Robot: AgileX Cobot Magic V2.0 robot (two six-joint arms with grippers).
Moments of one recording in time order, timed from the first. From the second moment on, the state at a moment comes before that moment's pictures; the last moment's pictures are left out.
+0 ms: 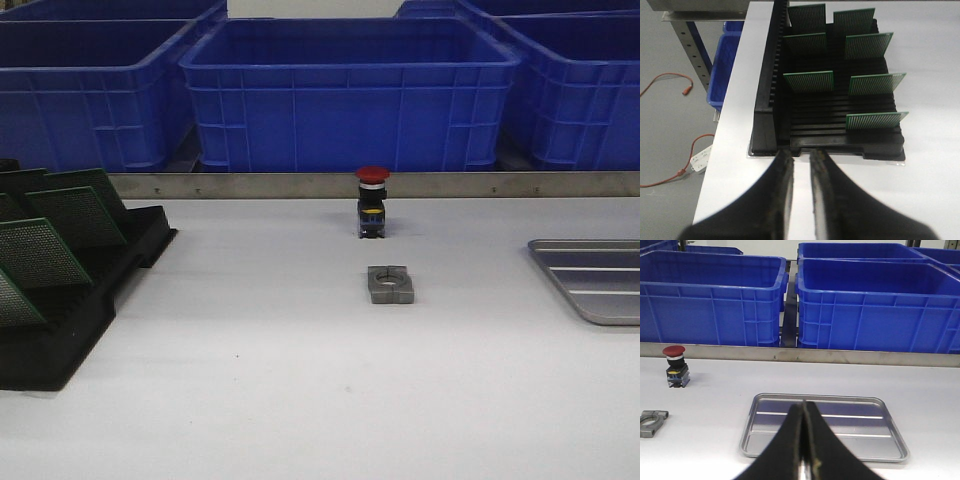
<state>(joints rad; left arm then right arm) 0.00 0.46 -0.47 0.06 0.69 -0.04 -0.04 -0.01 0.03 -0.13 0.04 0.10</state>
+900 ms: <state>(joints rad) -0.03 0.97 -0.56 -0.41 0.53 1.50 -0.04 -0.01 0.03 -0.13 0.04 0.10</state>
